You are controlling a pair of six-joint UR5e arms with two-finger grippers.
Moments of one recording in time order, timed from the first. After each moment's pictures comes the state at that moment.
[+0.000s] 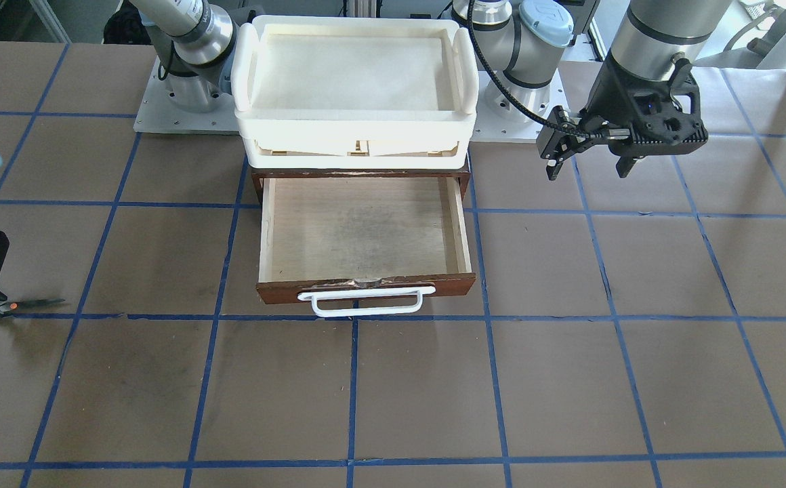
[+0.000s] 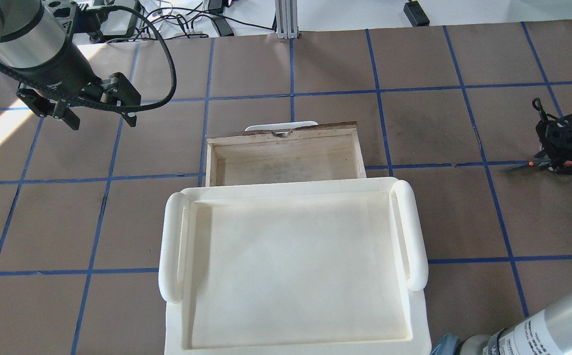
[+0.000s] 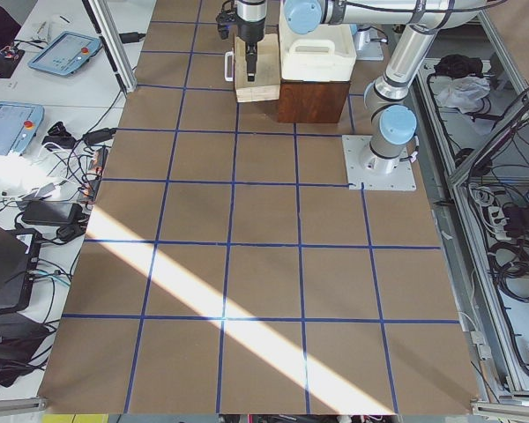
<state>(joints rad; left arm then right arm) -1.49 -1.52 -1.61 -1.55 1.62 0.04 0.91 -1.14 1.89 -2.40 -1.55 -2.35</state>
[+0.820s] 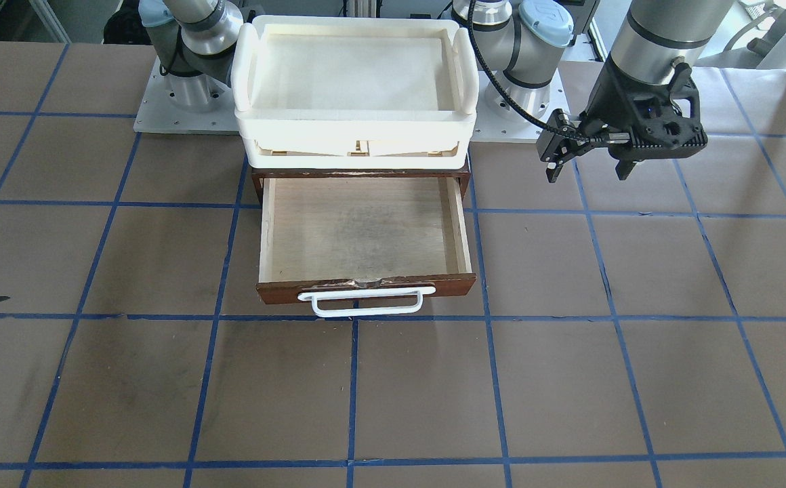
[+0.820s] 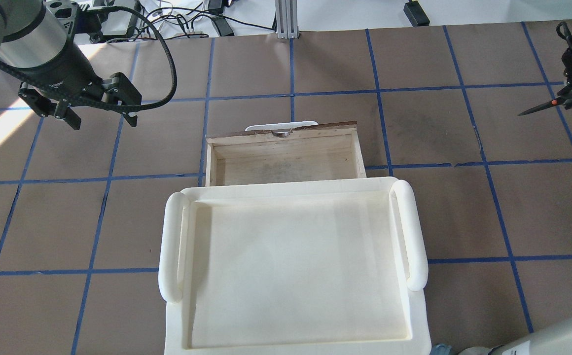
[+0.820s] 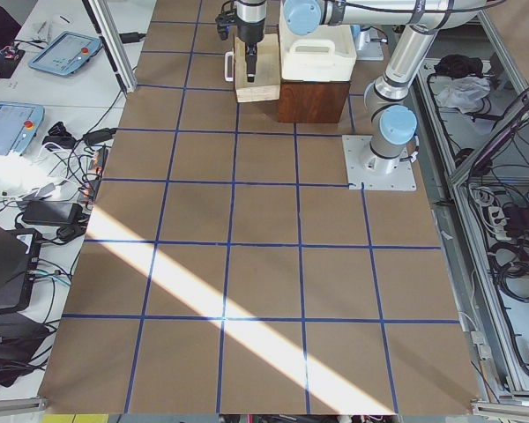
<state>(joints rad) -1.49 -1.53 -1.61 -1.55 1.62 0.04 1.04 -1.29 1.63 -2.09 -1.53 -2.33</state>
